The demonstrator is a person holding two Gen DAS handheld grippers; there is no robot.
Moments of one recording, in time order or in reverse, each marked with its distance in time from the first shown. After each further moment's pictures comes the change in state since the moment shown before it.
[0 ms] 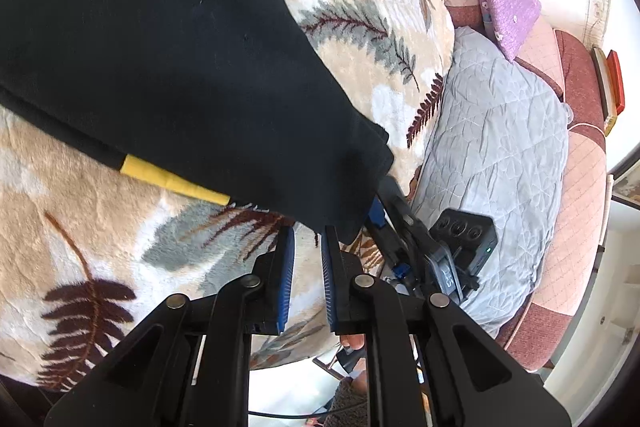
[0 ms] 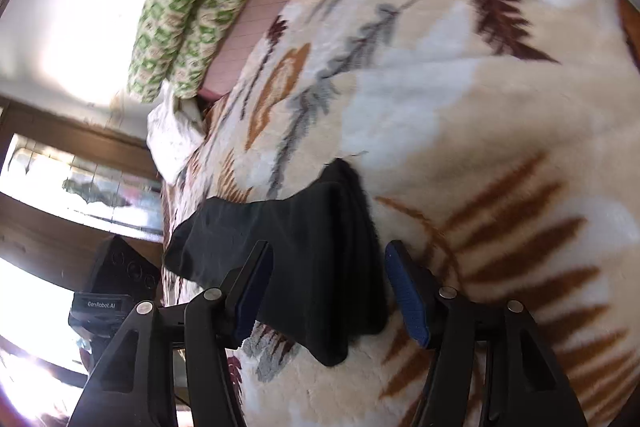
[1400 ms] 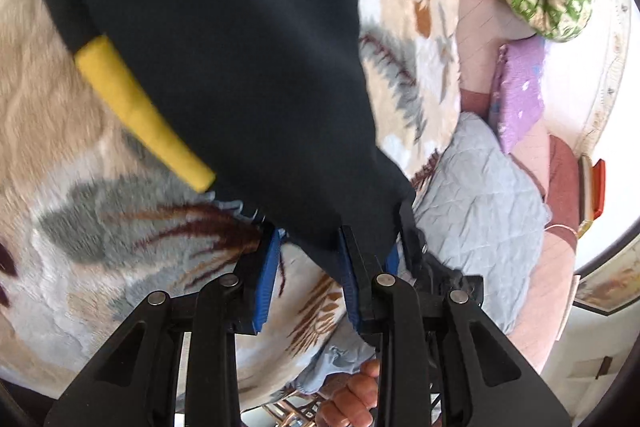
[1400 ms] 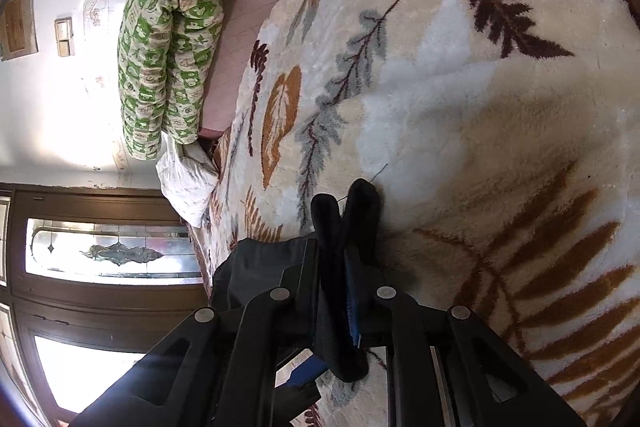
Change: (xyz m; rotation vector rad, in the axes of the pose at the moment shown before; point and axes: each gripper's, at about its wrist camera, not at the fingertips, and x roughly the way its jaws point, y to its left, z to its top) left arm 0.038 0.019 -0.023 -0.301 -0.203 -0.145; right arm 0.004 -0.008 0.030 0.288 -0.005 0.052
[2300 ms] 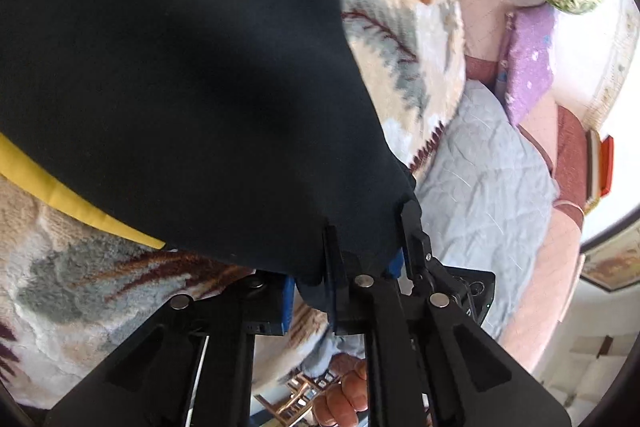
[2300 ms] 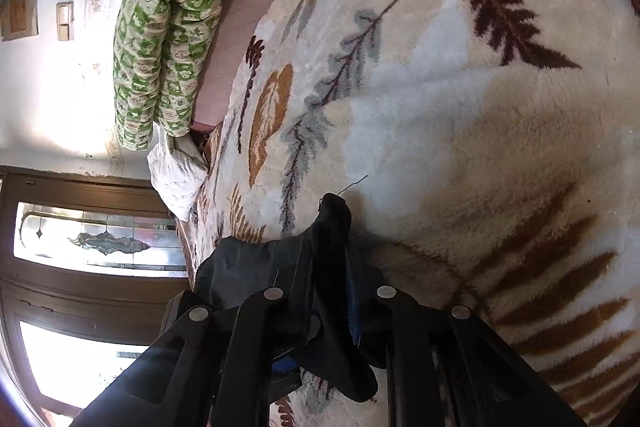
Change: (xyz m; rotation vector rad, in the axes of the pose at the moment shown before) left arm 0.022 -0.023 0.033 0.070 0.154 0.003; right arm 0.000 0.000 -0.001 -0.068 -0.007 -0.017
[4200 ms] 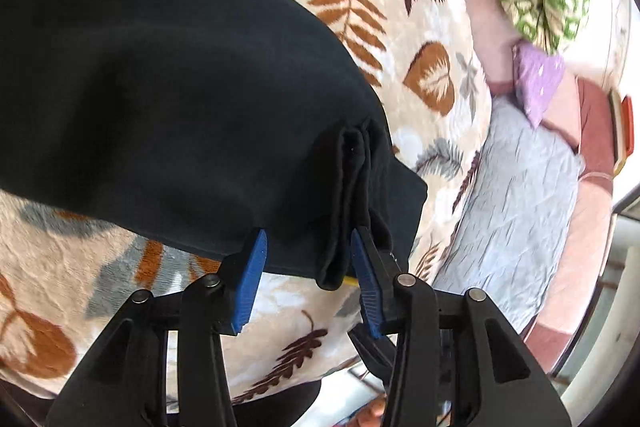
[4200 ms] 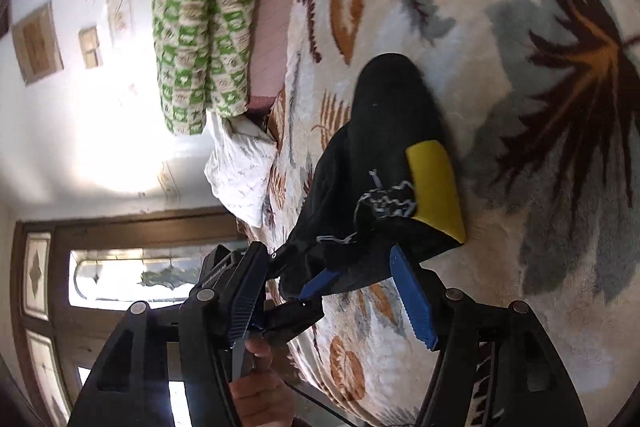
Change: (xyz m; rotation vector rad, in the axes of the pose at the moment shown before) left arm -0.192 0.025 0.099 0.226 0.000 0.308; right arm 0.100 0.088 -0.153 0.288 -0.101 0.254
